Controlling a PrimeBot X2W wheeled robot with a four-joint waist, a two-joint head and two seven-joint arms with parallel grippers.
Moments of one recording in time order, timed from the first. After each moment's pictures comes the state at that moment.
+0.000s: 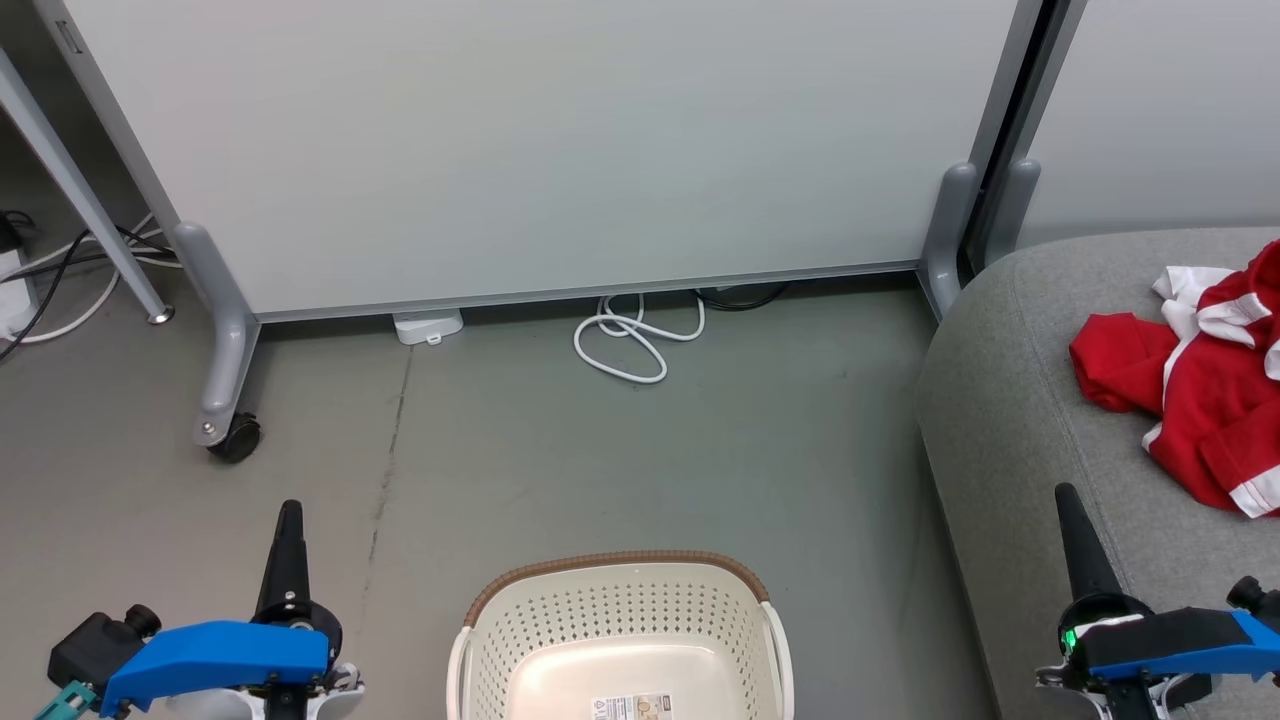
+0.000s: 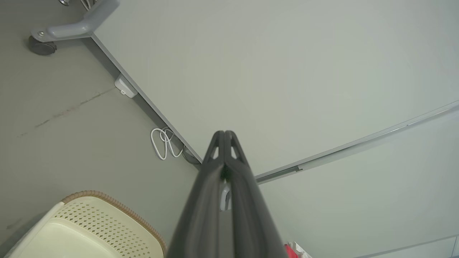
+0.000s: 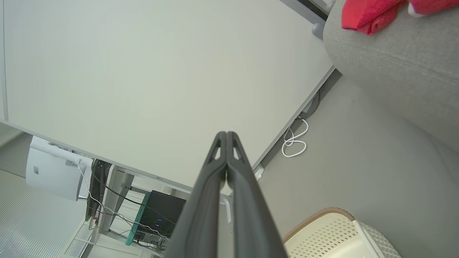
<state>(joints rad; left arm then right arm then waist) -0.05 0.05 0.06 0.26 -1.11 -0.11 -0.01 -0.05 -0.05 -0.09 0.23 1.11 0.13 -0.01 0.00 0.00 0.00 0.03</state>
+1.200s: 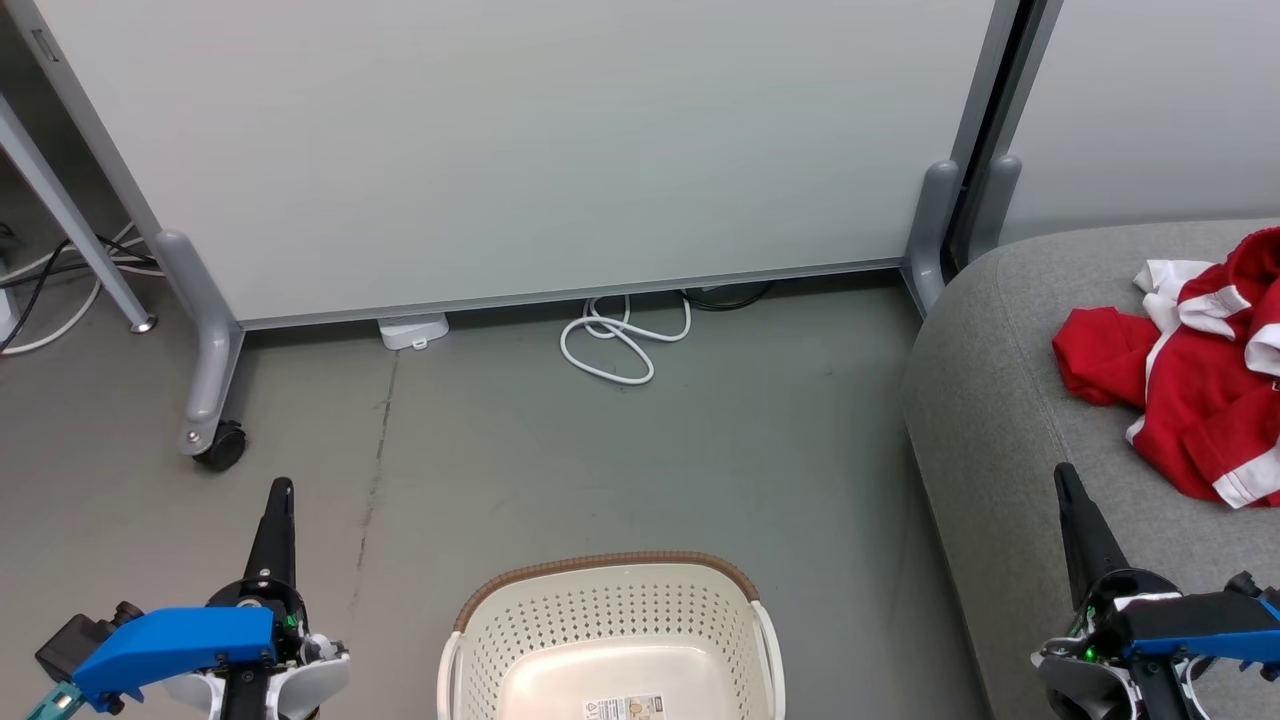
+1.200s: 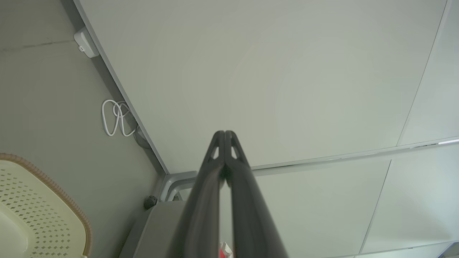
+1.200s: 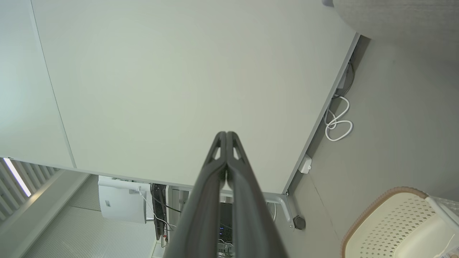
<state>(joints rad) -0.09 0.05 0.09 0.25 -1.44 -0.12 0.07 -0.09 -0.05 -0.11 0.24 1.44 0.13 0.07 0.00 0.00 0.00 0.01</state>
